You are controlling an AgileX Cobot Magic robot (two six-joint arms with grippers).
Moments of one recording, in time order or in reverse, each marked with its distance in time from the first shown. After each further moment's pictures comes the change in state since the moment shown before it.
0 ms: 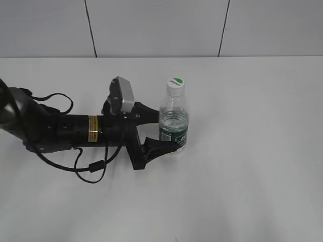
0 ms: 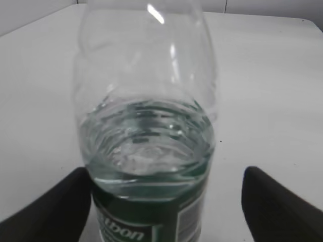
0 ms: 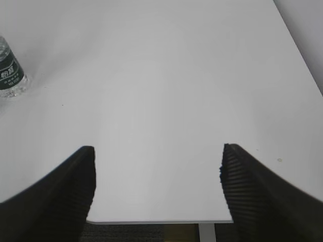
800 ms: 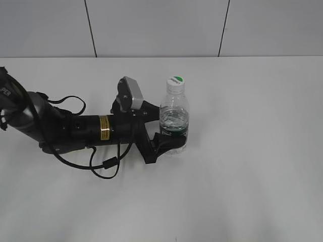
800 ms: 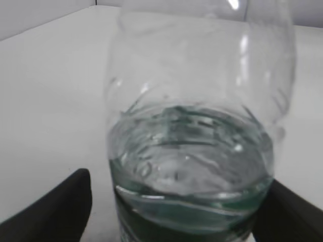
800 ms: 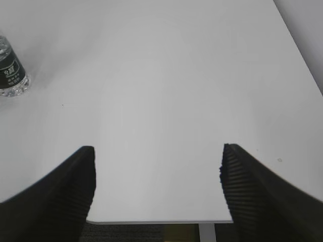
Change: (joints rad) left arm -0.036 0.079 -0.084 -0.102 0.007 -0.003; right arm 0.000 0.000 0.000 0.000 0.000 0.000
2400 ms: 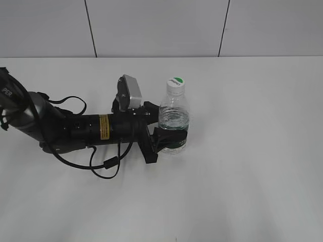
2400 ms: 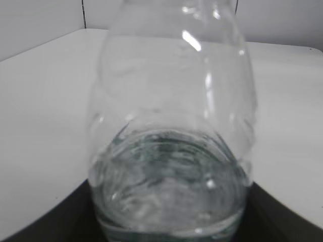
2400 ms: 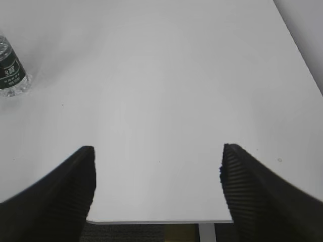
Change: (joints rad) left arm -0.002 0.009 -0.009 0.027 -0.074 -0.001; right arm 0.000 0.000 0.000 0.000 0.000 0.000
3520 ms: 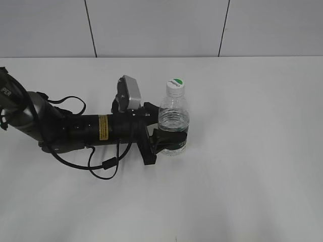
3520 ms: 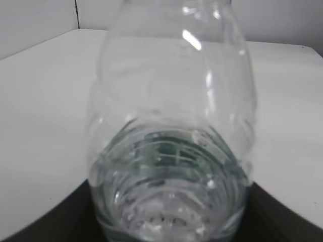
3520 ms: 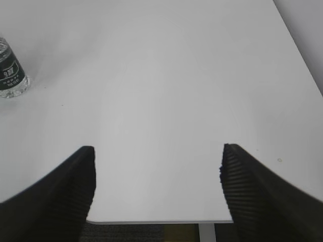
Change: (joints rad) left arm 0.005 0.000 0.000 0.022 -0.007 0.000; right arm 0.000 0.000 0.000 0.000 0.000 0.000
